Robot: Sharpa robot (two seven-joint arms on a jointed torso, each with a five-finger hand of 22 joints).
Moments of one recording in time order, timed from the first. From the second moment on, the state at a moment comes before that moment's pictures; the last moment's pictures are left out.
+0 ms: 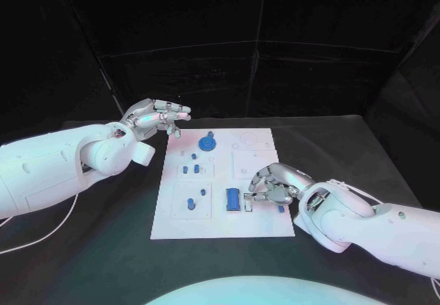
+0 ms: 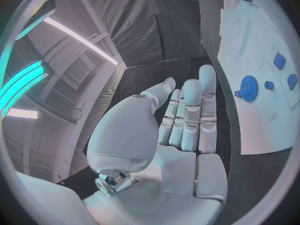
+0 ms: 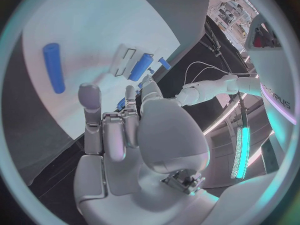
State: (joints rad) left arm 1.26 -0.85 -0.09 1.35 -0.10 -0.07 0.31; left_hand 1.30 -0.05 0.40 -0.10 0.05 0.98 0.20 0.13 0.07 1.01 0.13 0.32 0.08 1.22 0.03 1.02 0.53 0.17 1.20 0.12 0.64 0.64; right arm 0.97 -0.93 -0.04 1.82 -1.37 -0.50 -0.29; right_hand 1.39 0.05 -0.18 0.15 0.24 0.93 0.08 0.46 0.31 1.46 -0.01 1.40 1.38 1.47 -0.07 1.52 1.31 0.16 1.22 0.03 1.18 0.66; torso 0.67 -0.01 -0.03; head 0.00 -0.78
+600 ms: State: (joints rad) left arm 1.26 -0.85 -0.10 1.35 -0.10 -0.07 0.31; left_hand 1.30 -0.05 0.40 -0.10 0.05 0.98 0.20 0.13 0.07 1.01 0.12 0.32 0.08 1.22 0.03 1.02 0.53 0.17 1.20 0.12 0.64 0.64; right arm 0.97 -1.11 -0.05 1.86 -1.38 -0.46 -0.36; right_hand 1.31 0.04 -0.23 0.21 0.35 0.94 0.09 0.41 0.29 1.45 0.01 1.35 1.34 1.47 -0.07 1.52 1.31 0.16 1.22 0.04 1.17 0.65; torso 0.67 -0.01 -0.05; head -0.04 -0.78
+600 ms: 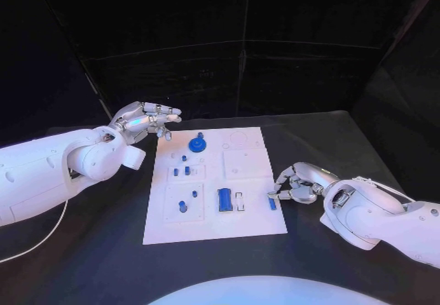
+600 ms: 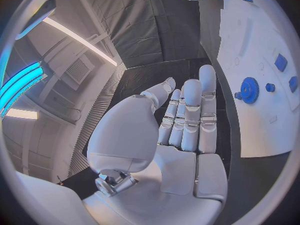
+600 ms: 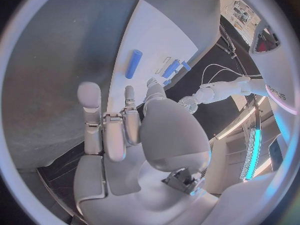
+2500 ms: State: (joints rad) left arm 1.26 -0.86 -0.10 1.36 -0.10 -0.07 0.31; left_hand 1.30 -0.05 0.40 -0.10 0.05 0.98 0.20 0.13 0.07 1.01 0.12 0.32 0.08 1.21 0.03 1.02 0.53 0.17 1.20 0.12 0.64 0.64; right arm 0.96 -0.99 -0.04 1.81 -1.65 -0.29 -0.48; right_hand 1.44 0.01 -0.20 0.11 0.27 1.01 0.07 0.39 0.32 1.45 -0.01 1.35 1.35 1.47 -0.07 1.51 1.31 0.16 1.22 0.04 1.16 0.65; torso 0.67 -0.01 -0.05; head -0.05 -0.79
